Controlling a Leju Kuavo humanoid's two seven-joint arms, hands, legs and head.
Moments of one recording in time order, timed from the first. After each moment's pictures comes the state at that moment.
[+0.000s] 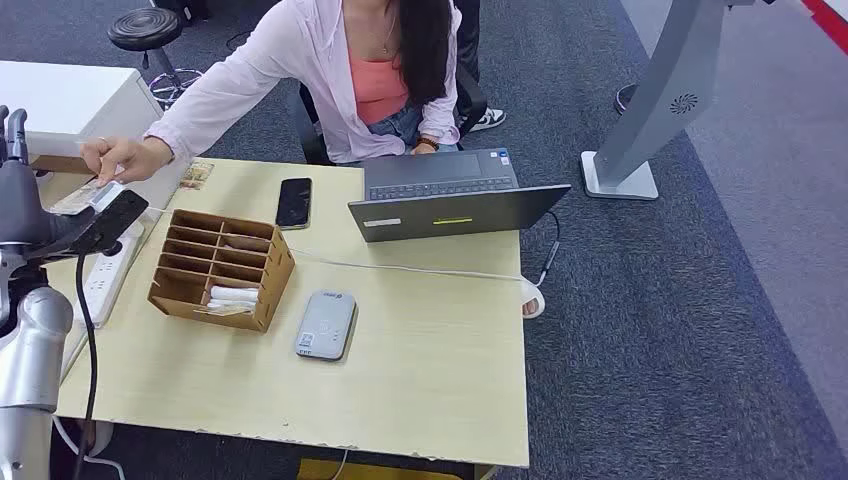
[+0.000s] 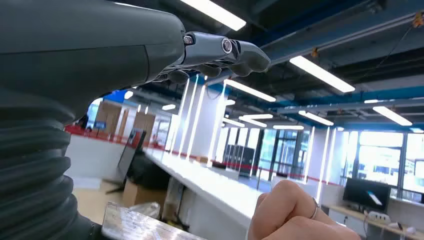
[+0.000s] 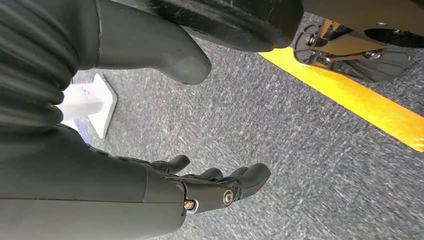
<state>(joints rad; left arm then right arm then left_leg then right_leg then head) -0.74 0.20 -0.03 -0.98 -1.30 0.41 -0.10 -0.04 0.08 0.31 -0.17 0.18 -0.24 0.09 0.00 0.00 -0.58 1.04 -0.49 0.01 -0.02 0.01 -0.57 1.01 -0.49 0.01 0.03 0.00</state>
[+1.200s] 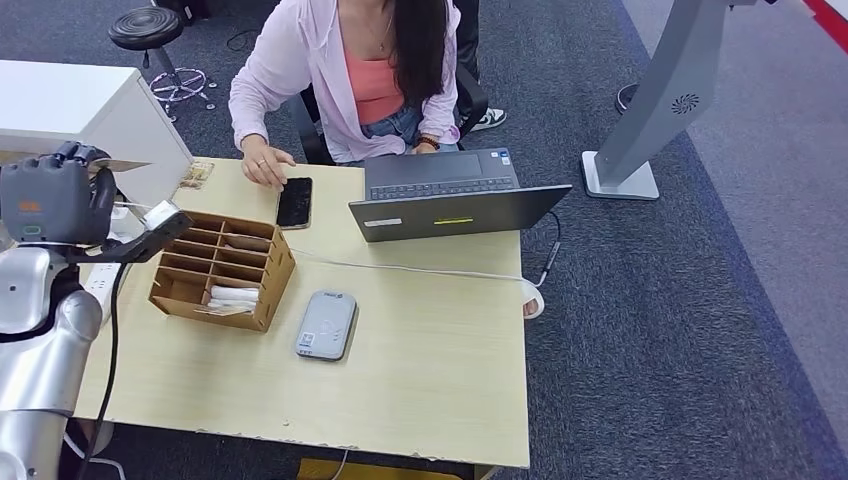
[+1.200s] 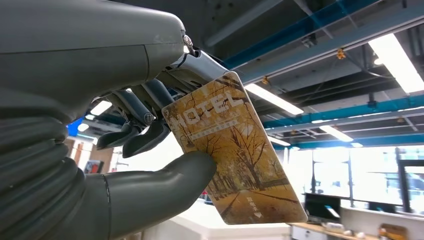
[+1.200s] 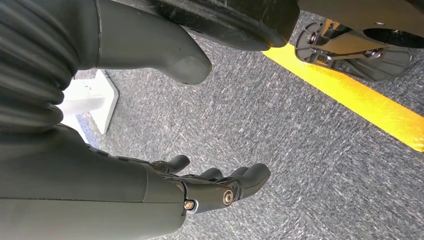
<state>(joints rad) -0.68 0.18 -0.17 -1.03 -1.32 0.46 -0.14 -0.05 0.08 0.31 -0.17 0.17 -0.24 0.11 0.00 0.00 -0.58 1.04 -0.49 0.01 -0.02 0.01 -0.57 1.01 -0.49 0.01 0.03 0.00</state>
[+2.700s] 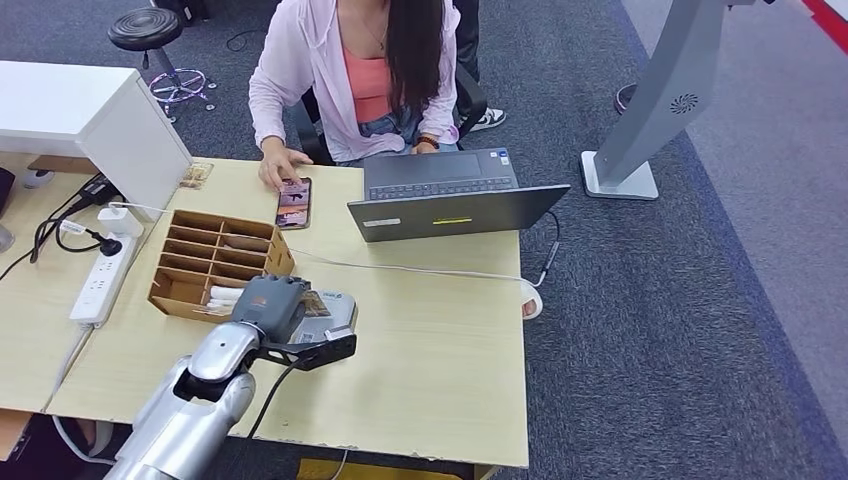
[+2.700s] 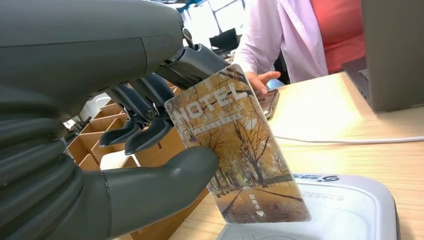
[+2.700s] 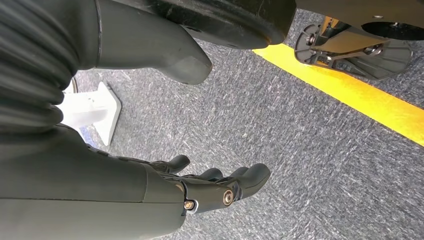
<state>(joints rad) -0.52 0.00 -0.59 -0.95 -1.31 -0.02 0.05 -0.05 0.09 0.28 -0.17 0.16 -0.25 0.12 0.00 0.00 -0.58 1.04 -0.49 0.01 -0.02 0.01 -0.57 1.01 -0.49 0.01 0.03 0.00</state>
